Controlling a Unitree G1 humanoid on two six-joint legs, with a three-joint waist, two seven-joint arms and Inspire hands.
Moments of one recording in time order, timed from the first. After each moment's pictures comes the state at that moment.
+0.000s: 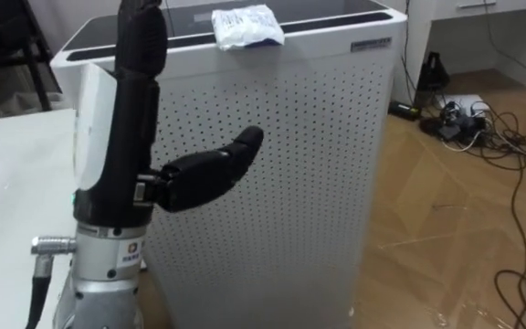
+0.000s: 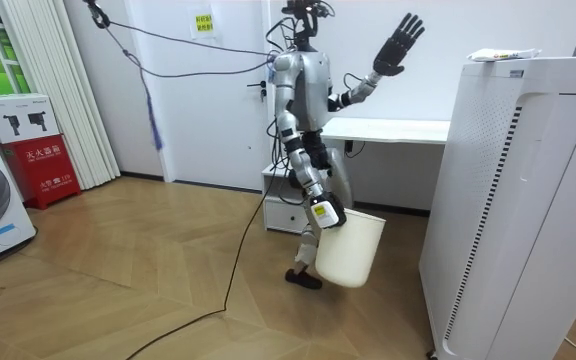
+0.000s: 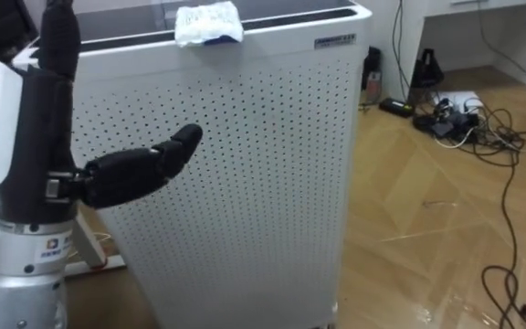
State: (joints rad) left arm -0.10 0.29 -0.12 -0.32 0.48 -0.40 0.40; right arm 0.01 -0.34 0.25 1.09 0.33 -0.09 0.11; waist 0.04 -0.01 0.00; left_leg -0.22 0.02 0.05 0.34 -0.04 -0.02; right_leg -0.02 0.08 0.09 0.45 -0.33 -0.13
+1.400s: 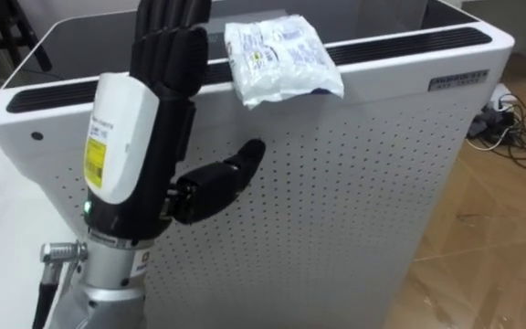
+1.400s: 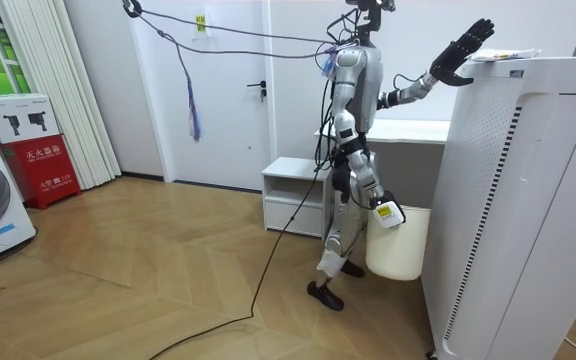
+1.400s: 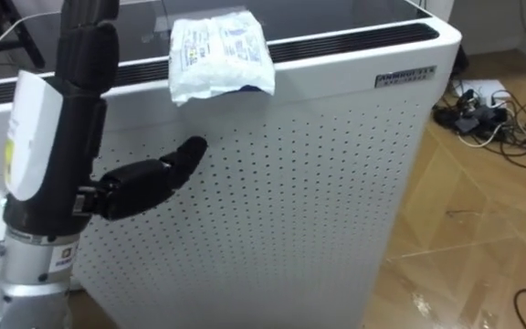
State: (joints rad) left arm -0.11 0.35 -0.17 -0.31 0.69 -0.36 0.44; right arm 0.02 -0.31 0.26 0.99 0.23 -0.09 0.19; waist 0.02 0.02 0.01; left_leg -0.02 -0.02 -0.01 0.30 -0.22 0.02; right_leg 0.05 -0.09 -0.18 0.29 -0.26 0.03
